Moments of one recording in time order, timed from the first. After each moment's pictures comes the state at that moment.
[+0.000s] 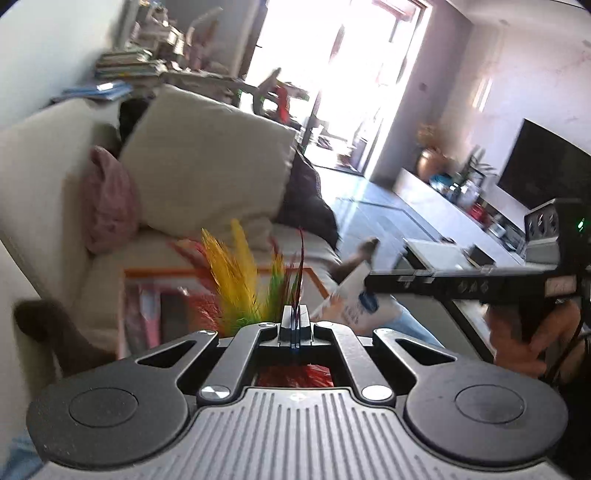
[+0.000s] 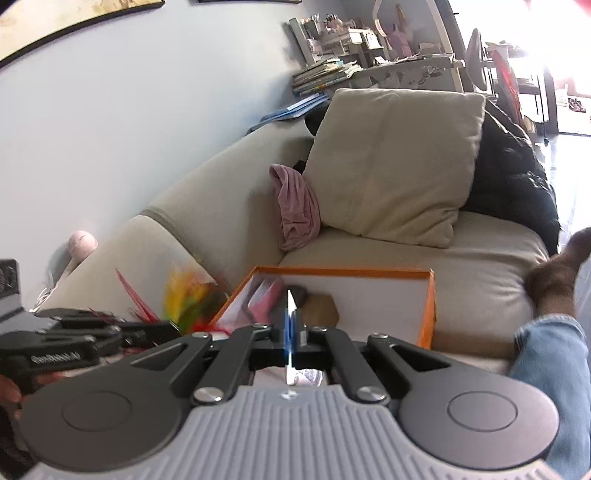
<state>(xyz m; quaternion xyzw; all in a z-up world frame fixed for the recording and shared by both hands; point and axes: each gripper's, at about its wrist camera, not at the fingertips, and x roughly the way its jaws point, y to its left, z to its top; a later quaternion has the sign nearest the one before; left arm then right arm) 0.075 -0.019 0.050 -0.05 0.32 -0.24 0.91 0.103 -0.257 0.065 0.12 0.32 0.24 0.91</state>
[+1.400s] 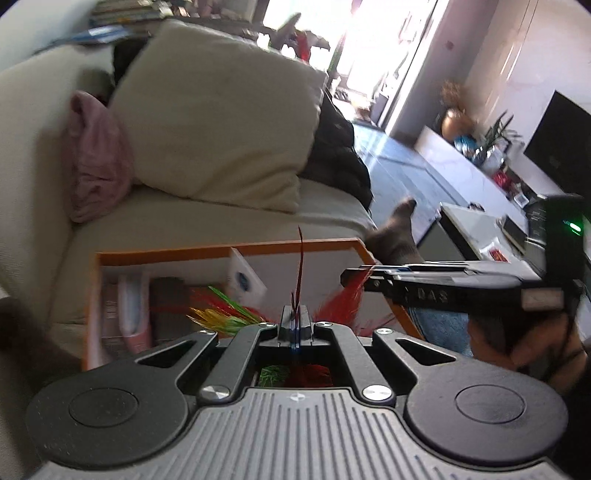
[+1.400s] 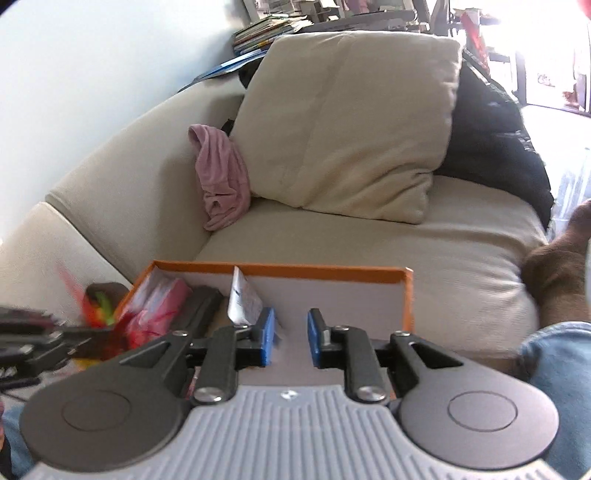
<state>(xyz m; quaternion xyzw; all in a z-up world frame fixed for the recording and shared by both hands) 0.173 -0.049 -0.015 -0.04 0.41 -0.24 0.88 0.199 -0.251 -0.016 0.09 0.37 0.16 0.91</state>
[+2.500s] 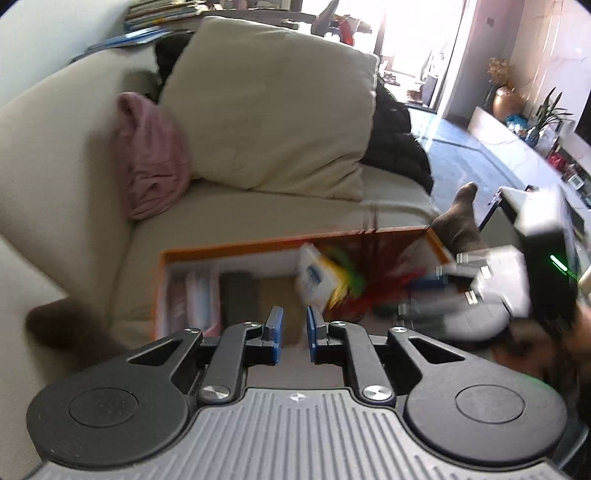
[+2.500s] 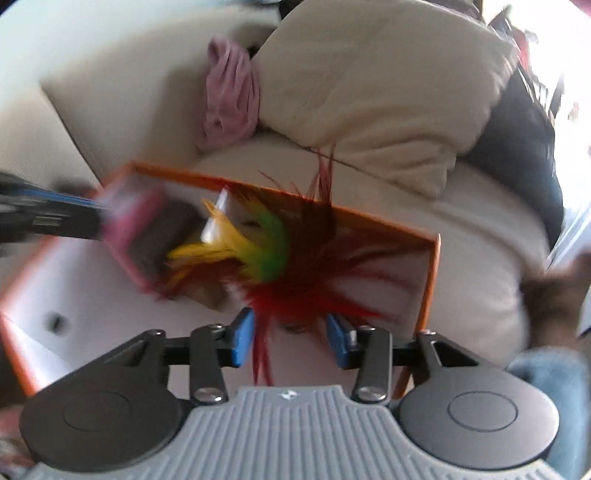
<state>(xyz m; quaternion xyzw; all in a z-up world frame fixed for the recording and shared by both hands) 0.174 -0.026 -0.012 0.02 0.43 -0.14 0.89 0.237 -0.198 -0.059 -0.09 0.44 0.16 0.88</state>
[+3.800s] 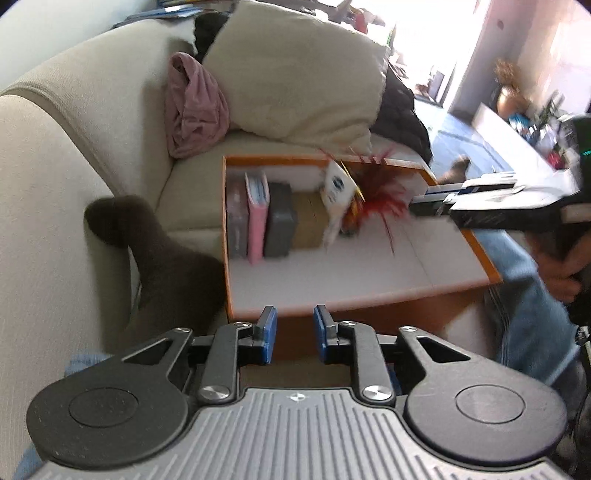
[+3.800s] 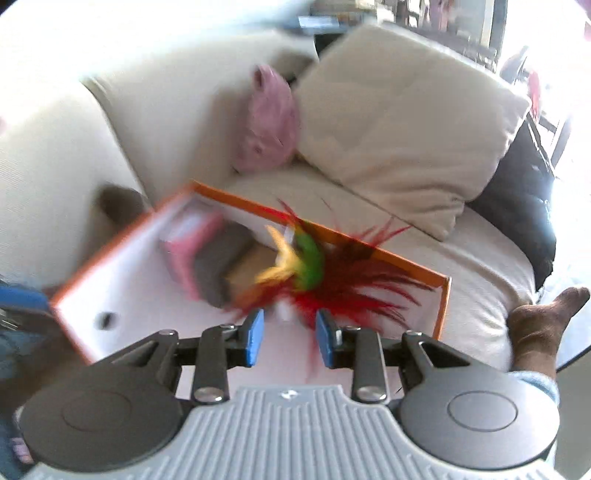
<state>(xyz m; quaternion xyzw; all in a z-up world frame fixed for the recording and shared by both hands) 0.069 0.033 -0.015 0.00 0.45 -0.14 0.88 0.136 -0.193 0.016 -0.05 0.37 0.21 0.90</state>
